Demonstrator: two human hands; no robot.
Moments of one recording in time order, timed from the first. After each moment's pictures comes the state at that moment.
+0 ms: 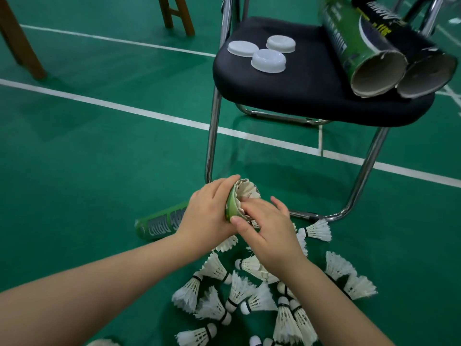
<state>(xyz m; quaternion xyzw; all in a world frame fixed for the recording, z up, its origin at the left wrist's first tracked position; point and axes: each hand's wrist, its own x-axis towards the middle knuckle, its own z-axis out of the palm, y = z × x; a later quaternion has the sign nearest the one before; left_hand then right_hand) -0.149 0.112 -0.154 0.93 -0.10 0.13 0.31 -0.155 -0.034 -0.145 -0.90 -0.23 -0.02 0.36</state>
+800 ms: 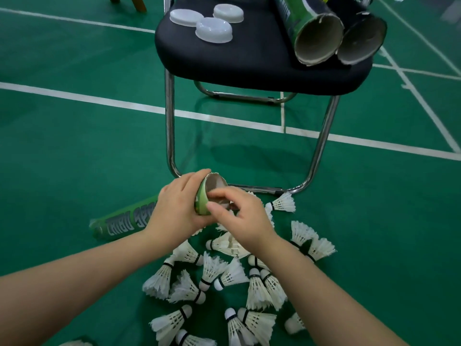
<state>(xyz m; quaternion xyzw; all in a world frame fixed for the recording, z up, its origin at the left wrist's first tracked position) -0.155 0.094 -0.170 0.94 -0.12 0.07 0.30 -0.163 -0.061 -0.161 -0.84 -0.16 0.05 0.52</state>
